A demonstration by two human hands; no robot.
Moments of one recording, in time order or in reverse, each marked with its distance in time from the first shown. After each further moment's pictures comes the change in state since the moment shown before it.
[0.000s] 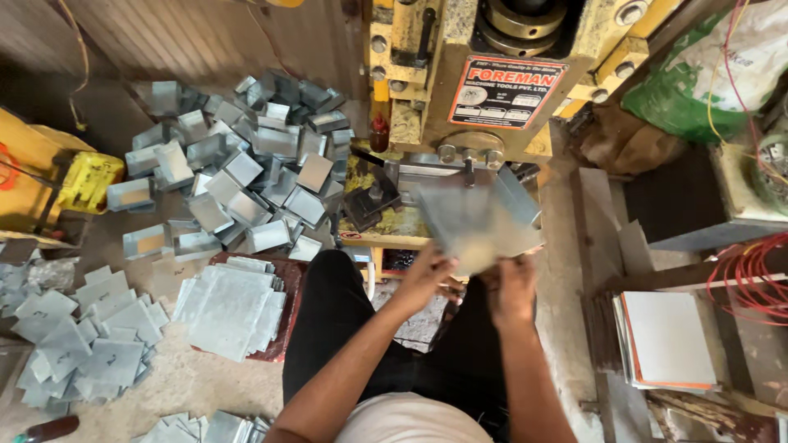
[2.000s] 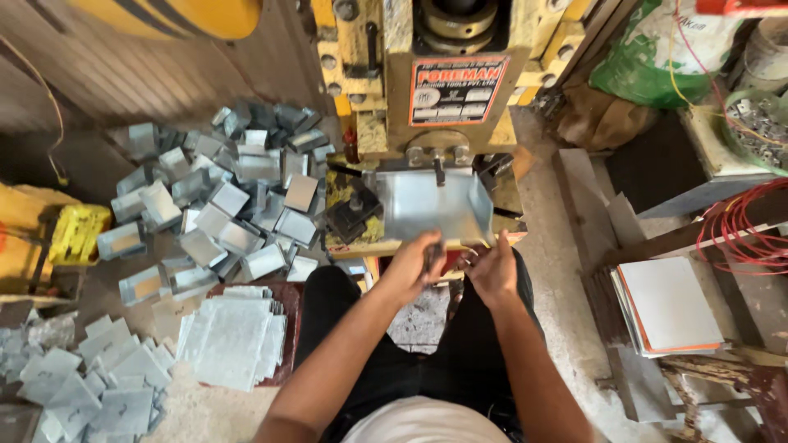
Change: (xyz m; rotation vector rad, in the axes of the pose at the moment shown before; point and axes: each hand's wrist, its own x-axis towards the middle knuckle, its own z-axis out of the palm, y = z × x) left_hand 0.028 0.016 -0.010 -0.366 -0.210 -0.154; right_hand 0.030 0.027 -0.020 0.247 -0.030 0.362
